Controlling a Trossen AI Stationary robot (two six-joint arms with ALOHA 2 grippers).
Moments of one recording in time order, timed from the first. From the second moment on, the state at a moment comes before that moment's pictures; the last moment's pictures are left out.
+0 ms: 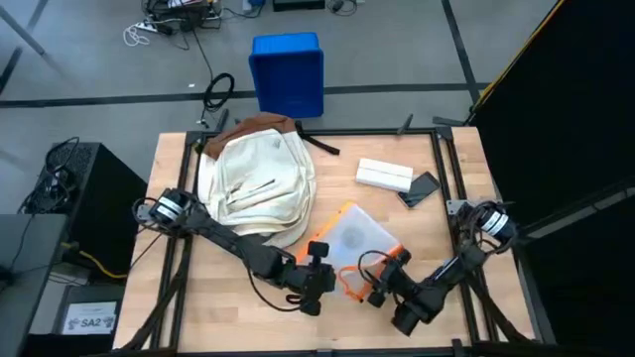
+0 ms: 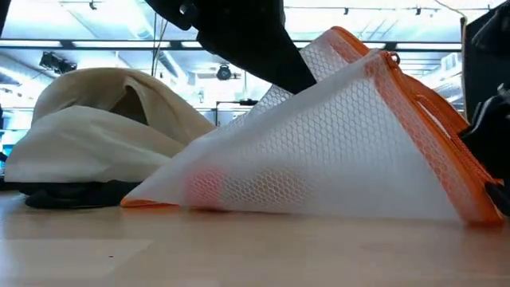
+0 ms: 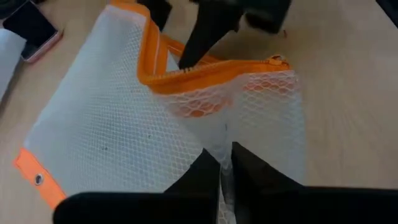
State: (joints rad) left arm -0.46 1.93 1.38 -0.24 -0.39 -0.05; right arm 0.87 1.99 0.97 -0.59 1.15 1.45
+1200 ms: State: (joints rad) left arm -0.48 1.93 1.38 -0.29 -0.31 -0.03; right arm 0.63 1.99 0.99 -0.25 1.00 0.59
